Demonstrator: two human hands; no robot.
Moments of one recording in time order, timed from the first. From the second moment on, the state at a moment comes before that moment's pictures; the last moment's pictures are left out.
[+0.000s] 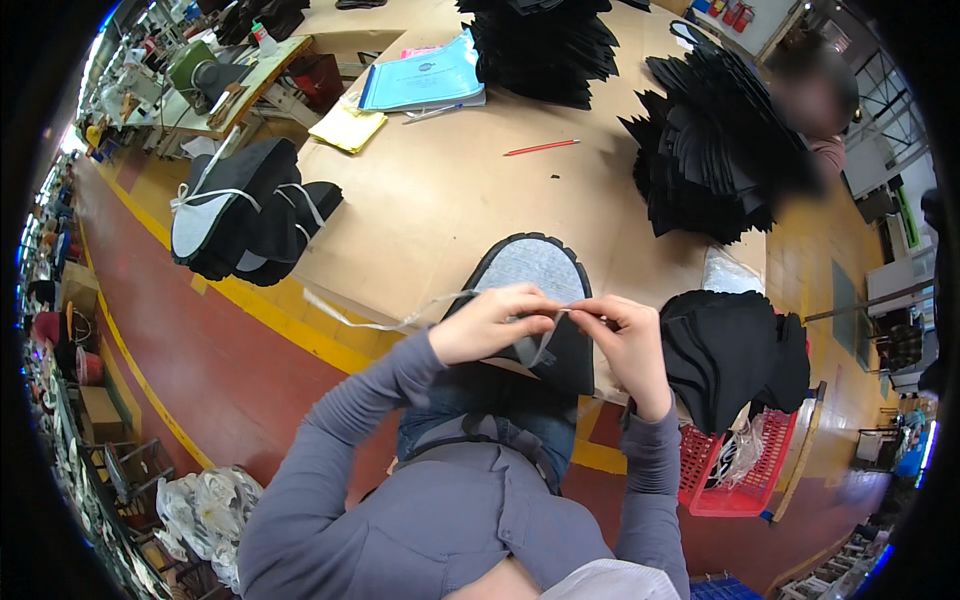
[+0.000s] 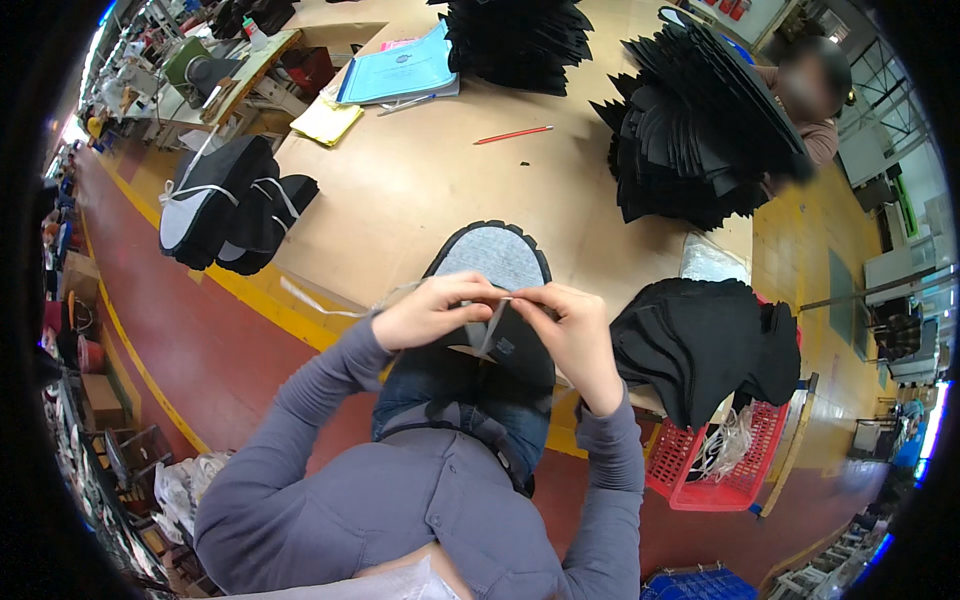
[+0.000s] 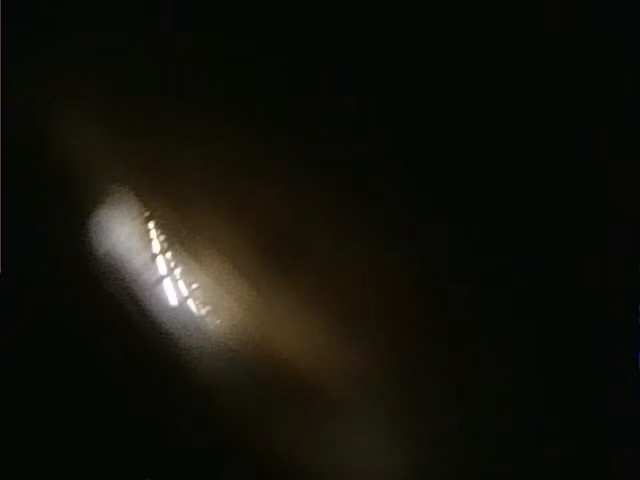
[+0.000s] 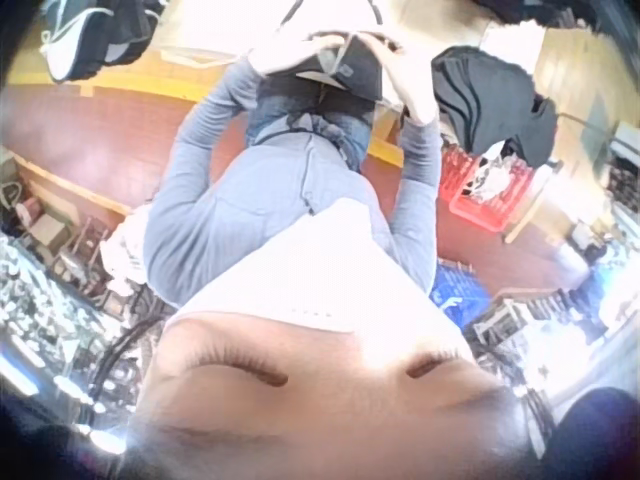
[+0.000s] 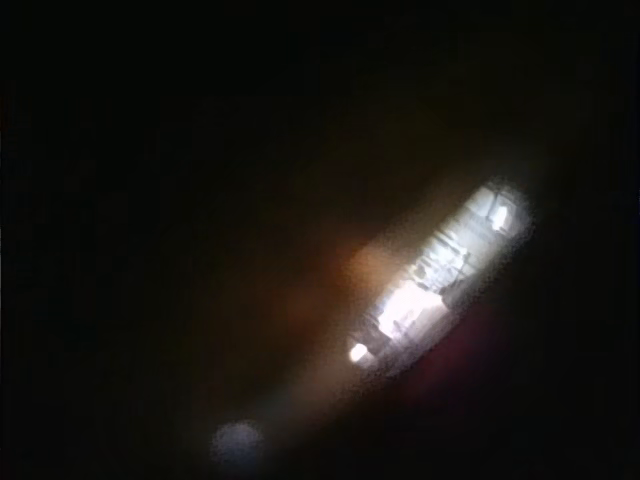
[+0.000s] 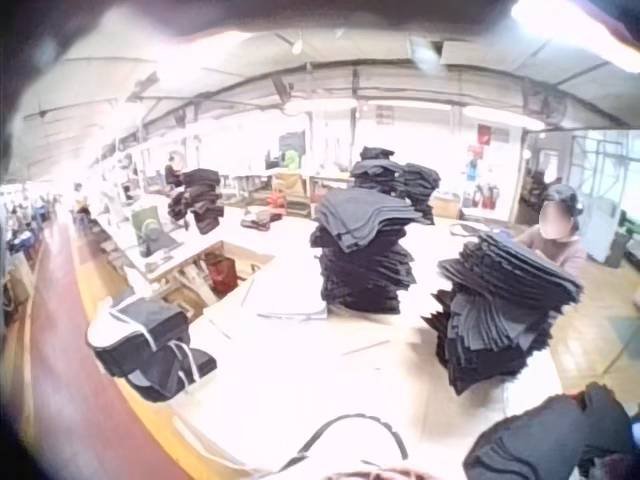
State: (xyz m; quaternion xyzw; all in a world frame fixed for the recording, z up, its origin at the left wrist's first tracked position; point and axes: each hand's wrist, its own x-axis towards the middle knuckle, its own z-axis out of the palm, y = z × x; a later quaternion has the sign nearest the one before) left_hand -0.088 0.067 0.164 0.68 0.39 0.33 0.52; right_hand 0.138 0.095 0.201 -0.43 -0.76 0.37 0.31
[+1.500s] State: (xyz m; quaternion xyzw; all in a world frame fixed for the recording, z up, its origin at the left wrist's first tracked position) left_hand -0.174 -0.056 -0.003 0.44 0.60 0.19 0.64; right_hand 0.200 -0.037 0.022 -0.50 -0.23 0.80 0.23
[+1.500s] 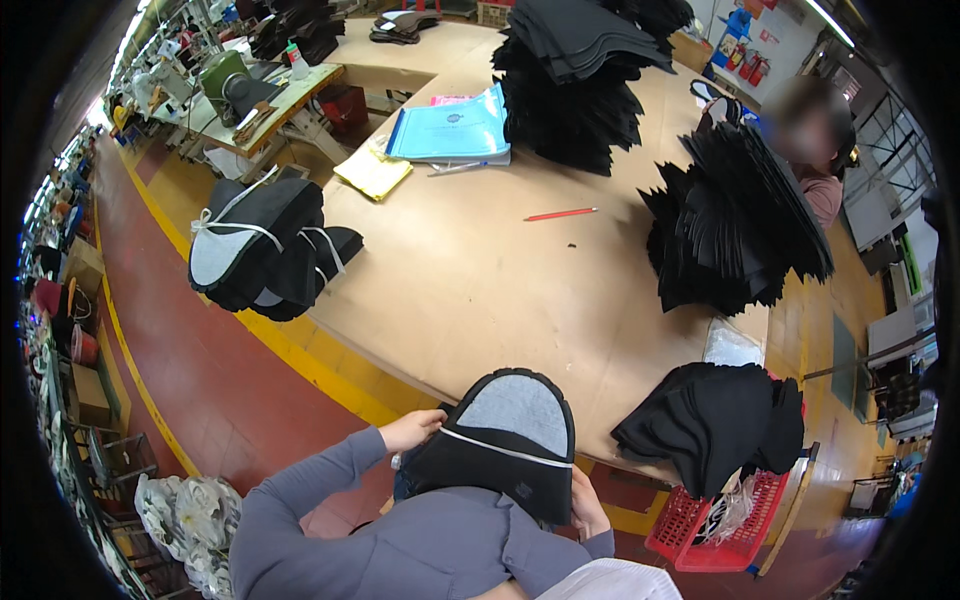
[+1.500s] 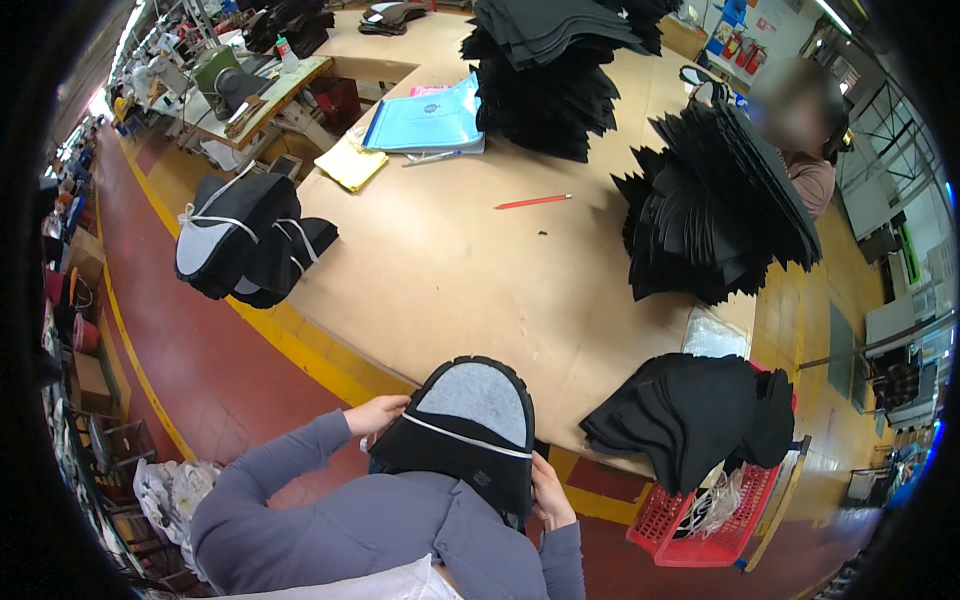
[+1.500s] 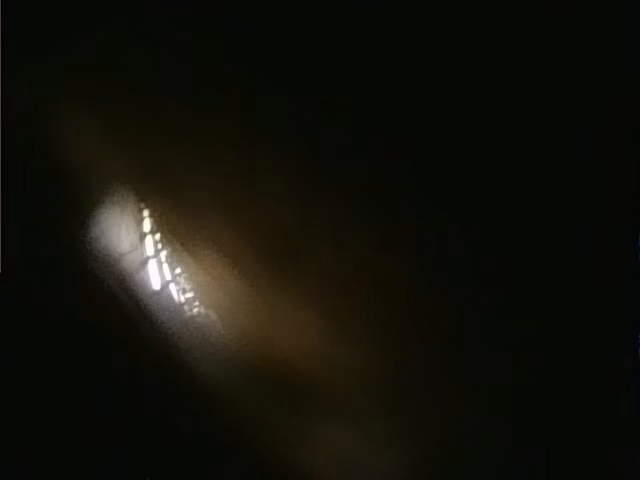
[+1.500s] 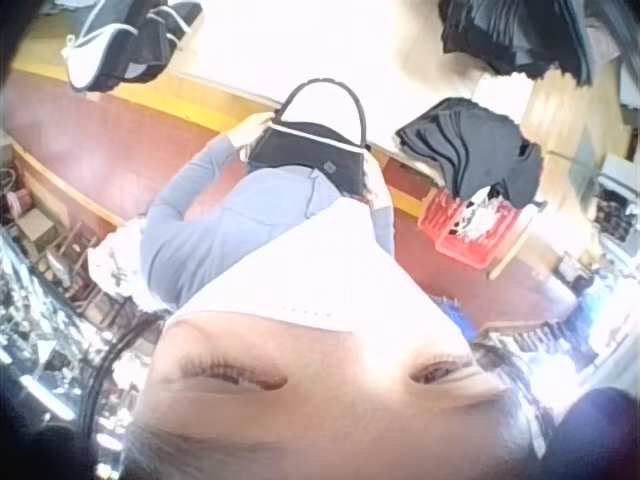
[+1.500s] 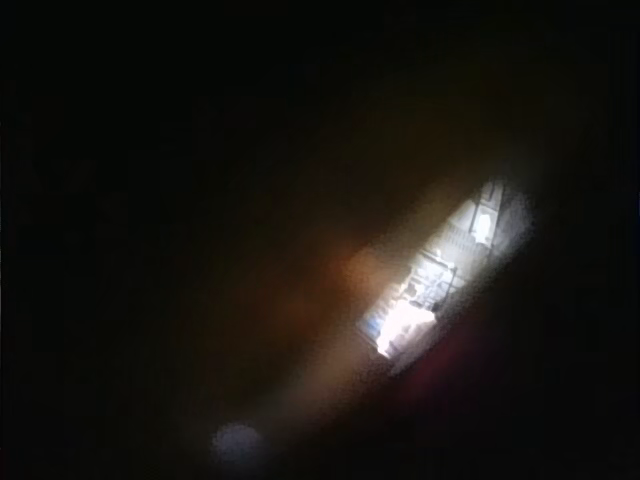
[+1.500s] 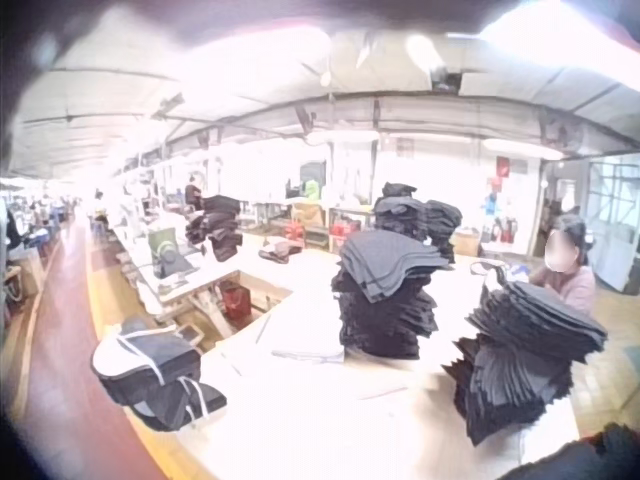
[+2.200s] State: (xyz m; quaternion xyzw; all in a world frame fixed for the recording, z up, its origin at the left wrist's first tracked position) left_hand -0.187 0.072 0.134 0.78 0.36 0.52 0.01; right_hand 0.168 0.133 0.174 -0.20 -0.83 0.30 0.44
